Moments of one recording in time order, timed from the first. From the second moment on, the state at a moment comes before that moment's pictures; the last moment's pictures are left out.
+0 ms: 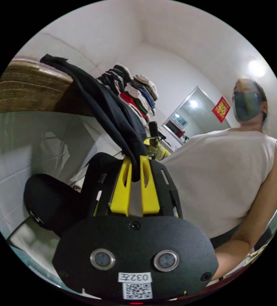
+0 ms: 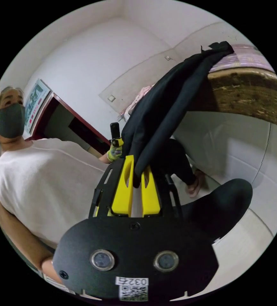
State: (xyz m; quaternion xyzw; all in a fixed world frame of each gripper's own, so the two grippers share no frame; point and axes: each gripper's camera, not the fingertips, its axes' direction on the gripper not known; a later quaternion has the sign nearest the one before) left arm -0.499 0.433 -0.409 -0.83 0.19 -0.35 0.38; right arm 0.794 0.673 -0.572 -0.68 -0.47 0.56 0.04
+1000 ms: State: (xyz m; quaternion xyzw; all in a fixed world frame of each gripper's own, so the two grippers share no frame) left arm -0.626 0.603 -0.212 -0.77 -0.13 -0.56 0.28; right arm 0.703 0.901 -0.449 -0.69 -0.23 0.69 -0.07
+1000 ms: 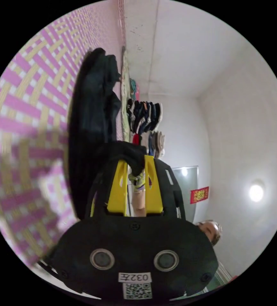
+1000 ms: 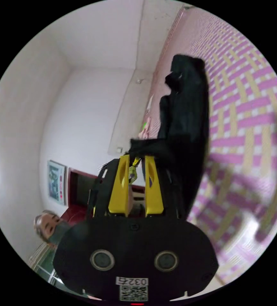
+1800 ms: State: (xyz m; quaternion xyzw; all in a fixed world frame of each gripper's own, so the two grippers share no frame) left arm -0.376 0.372 -0.337 -0.85 0.12 -0.06 0.52; right arm 0.666 0.556 -0.555 -0.74 -0.46 0.40 0.30
